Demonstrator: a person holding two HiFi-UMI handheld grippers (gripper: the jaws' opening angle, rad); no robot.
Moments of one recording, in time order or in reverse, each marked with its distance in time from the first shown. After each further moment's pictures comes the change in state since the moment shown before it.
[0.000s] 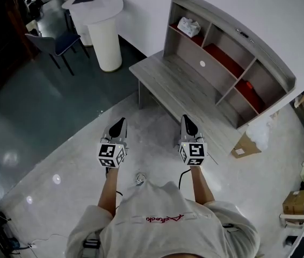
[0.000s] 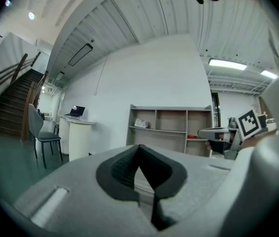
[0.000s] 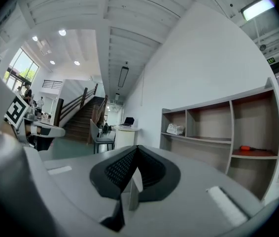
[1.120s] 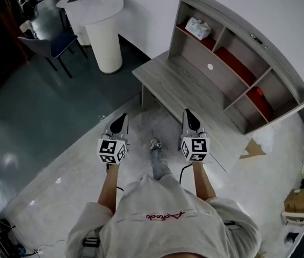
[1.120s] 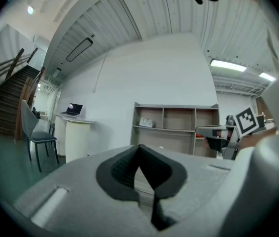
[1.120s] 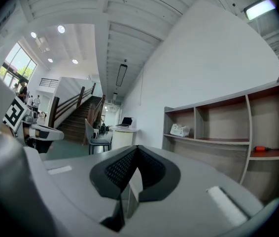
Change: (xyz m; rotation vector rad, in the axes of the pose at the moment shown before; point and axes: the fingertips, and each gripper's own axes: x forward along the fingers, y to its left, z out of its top) left arm 0.076 0.084 -0.002 0.000 0.005 -0.047; right arm 0.110 0.010 0.003 -0.002 -0.015 -0.030
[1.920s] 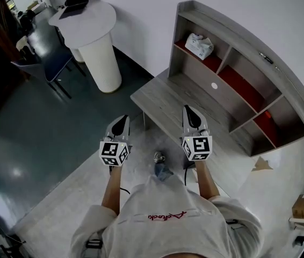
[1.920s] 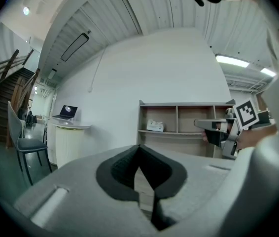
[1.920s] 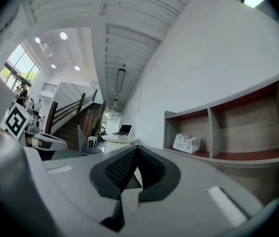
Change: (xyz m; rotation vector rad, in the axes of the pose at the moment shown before) left arm 0.166 0.064 0.037 0.036 -0.017 -0.005; right arm 0.164 -0.066 0.042 -0.007 -0.100 0.036
